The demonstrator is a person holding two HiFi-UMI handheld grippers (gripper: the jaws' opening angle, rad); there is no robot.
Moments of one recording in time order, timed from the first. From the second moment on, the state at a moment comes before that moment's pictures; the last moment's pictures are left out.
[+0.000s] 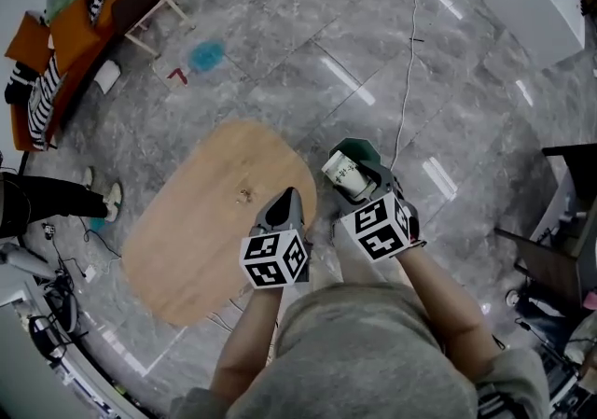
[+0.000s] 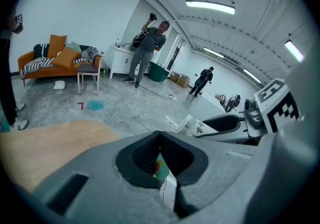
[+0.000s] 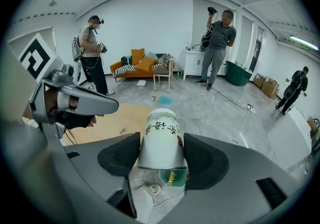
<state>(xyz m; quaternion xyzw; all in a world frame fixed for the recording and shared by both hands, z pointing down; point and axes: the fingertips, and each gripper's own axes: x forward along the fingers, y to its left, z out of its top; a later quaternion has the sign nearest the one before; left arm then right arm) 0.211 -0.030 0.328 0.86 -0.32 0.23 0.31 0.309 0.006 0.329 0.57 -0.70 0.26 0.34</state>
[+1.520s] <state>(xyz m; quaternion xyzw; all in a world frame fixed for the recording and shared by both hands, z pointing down) 0.322 -0.022 0.539 0.84 -0.29 0.30 0.34 0.411 0.039 0.586 0.55 -0.65 0.37 0.38</state>
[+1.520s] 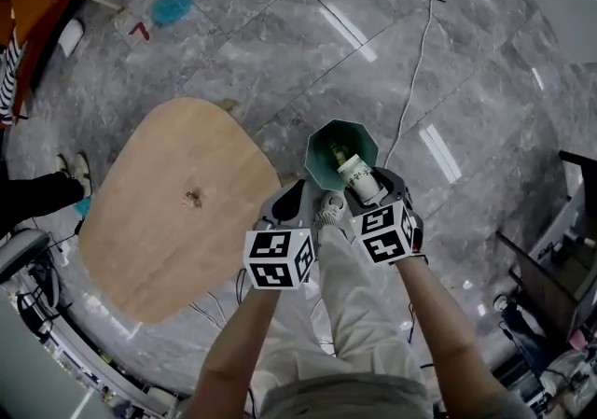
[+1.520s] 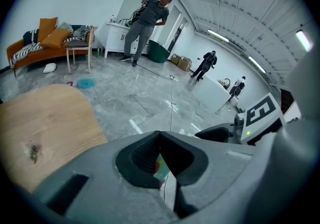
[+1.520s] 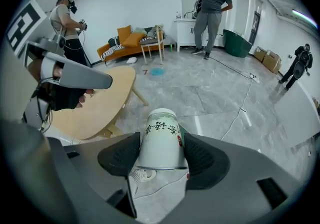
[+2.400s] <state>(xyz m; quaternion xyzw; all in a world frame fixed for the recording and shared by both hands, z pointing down) 0.322 -0.014 0.629 0.82 -0.28 0.33 0.36 0.423 0.040 0.698 0.55 -0.62 0.41 0.38</state>
